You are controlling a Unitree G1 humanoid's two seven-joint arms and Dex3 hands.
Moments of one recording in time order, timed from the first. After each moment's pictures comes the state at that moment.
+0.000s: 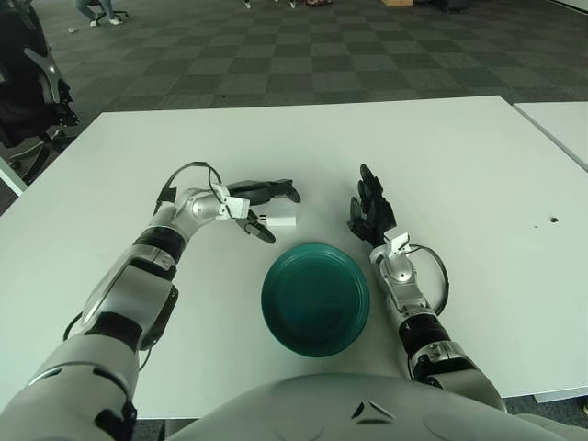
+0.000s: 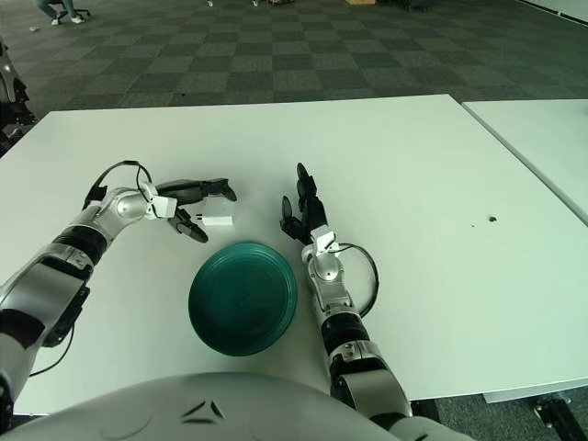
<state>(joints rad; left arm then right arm) -0.71 0.39 -0.39 1.07 0.48 -0.80 -0.43 -0.21 0.09 0.06 0.69 -0.06 -0.48 -0.03</state>
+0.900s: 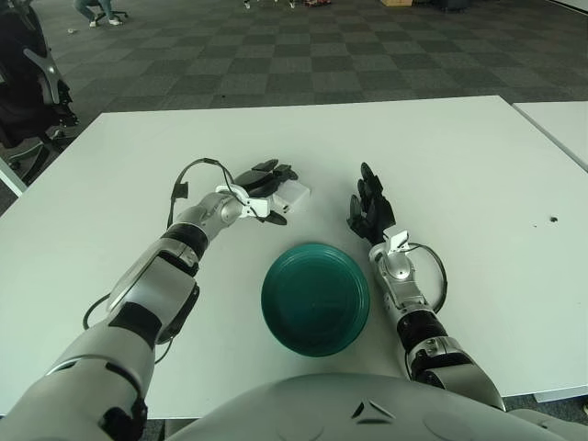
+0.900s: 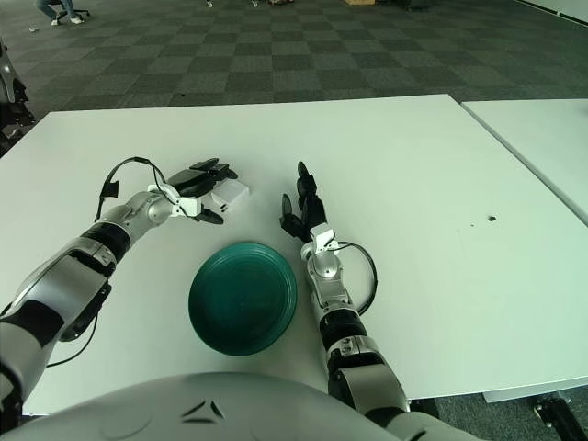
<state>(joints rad) -0.75 0.30 -0.51 1.15 0.71 -0.53 0.09 -0.22 0.10 0.04 0.72 -0.06 -0.50 -0.03</state>
